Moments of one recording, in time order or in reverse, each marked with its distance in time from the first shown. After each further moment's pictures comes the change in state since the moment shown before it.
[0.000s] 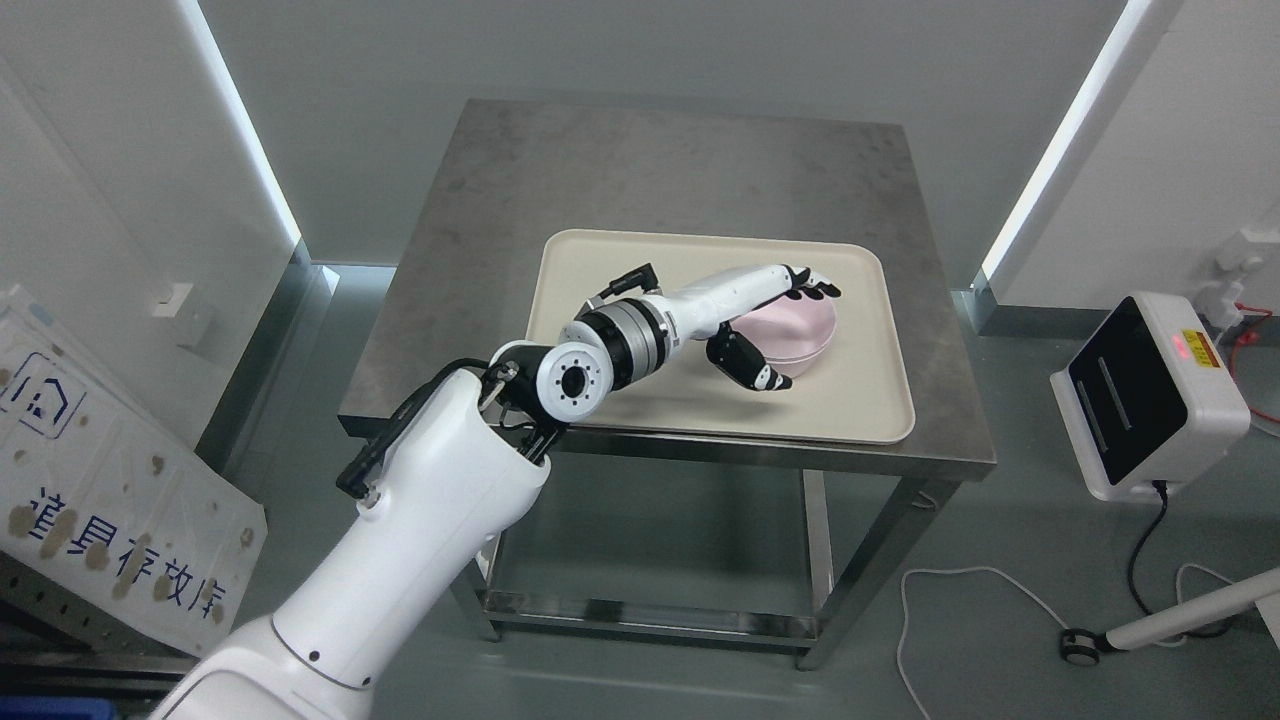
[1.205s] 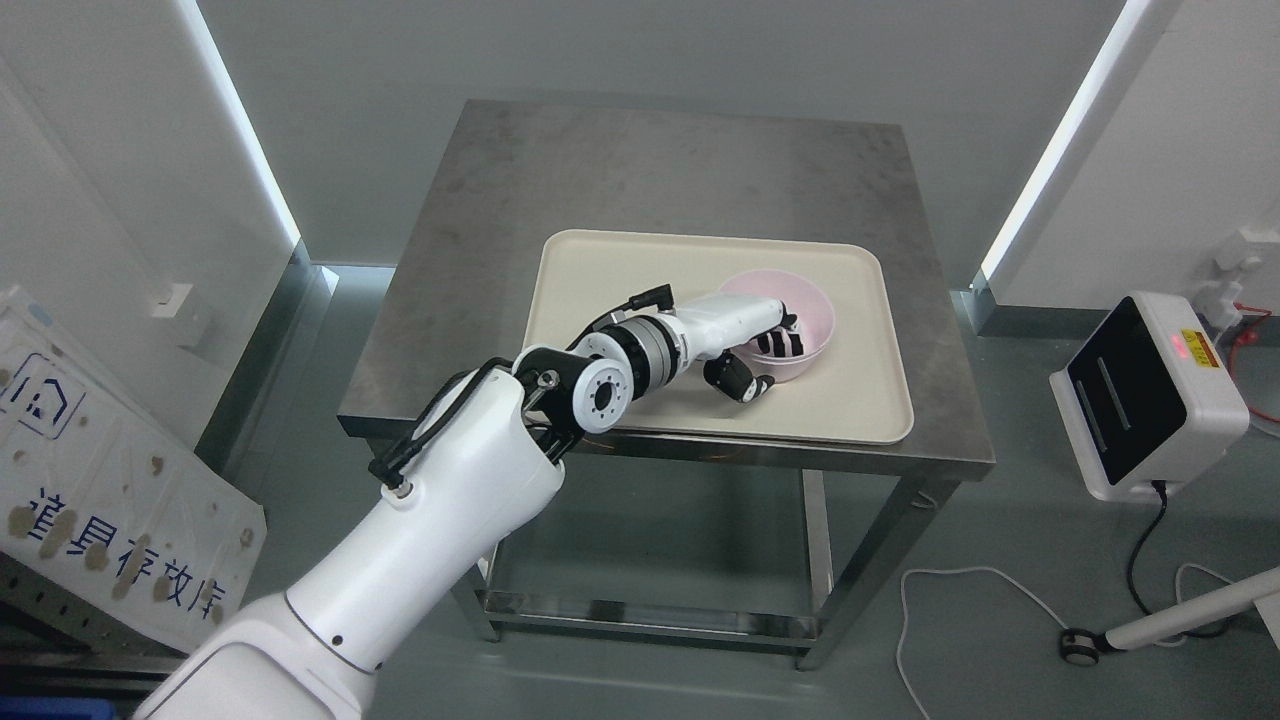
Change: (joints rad) left arm -0.042 0.000 -0.093 0.134 -0.105 -0.061 0.012; right arm 0.000 0.000 0.000 0.000 0.000 0.000 0.000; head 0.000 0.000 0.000
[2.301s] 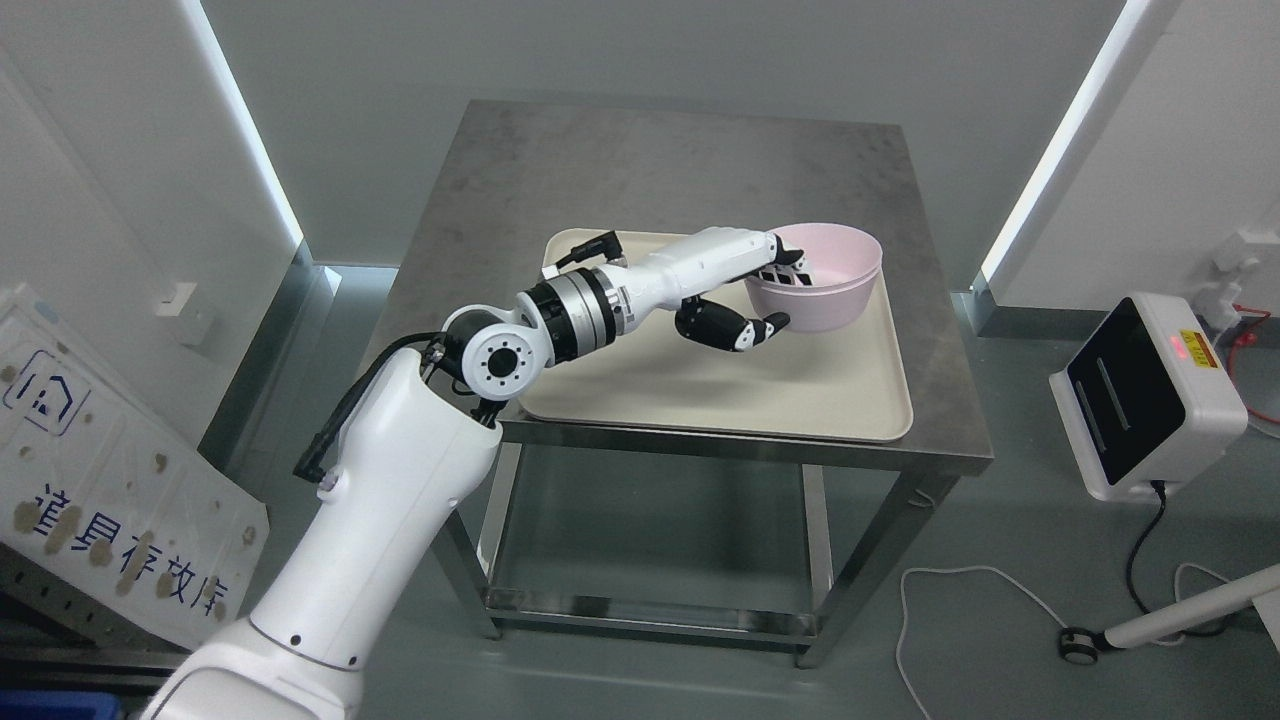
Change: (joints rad) left arm 0.077 0.000 0.306 -0.062 0.136 -0.418 -0.097; right arm 0.000 0.000 0.000 0.000 0.000 0.000 0.000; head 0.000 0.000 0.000
